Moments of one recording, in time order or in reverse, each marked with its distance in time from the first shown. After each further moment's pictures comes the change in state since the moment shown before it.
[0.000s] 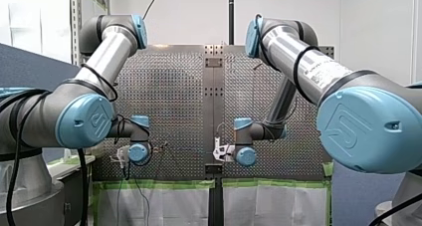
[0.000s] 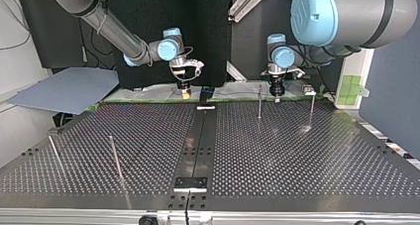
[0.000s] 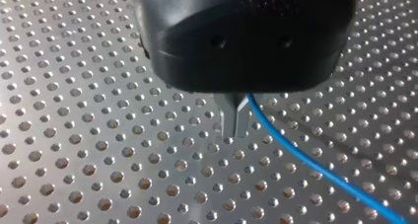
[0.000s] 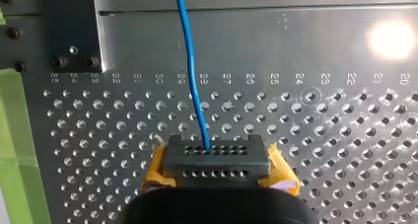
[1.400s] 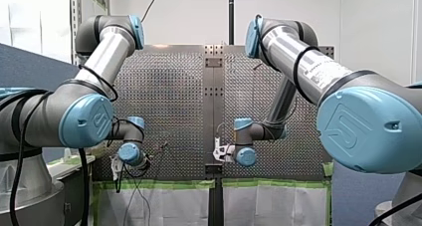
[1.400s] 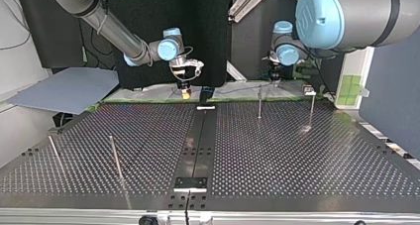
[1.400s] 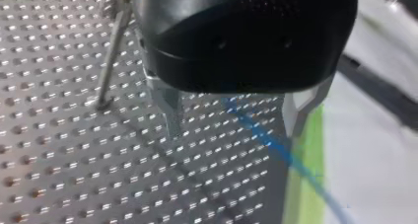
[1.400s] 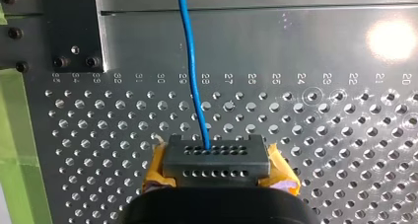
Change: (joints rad) left arm 0.041 0.001 -0.068 -0.261 0.146 -0.014; right arm -0.001 0.002 0.000 -0.001 -0.001 0.000
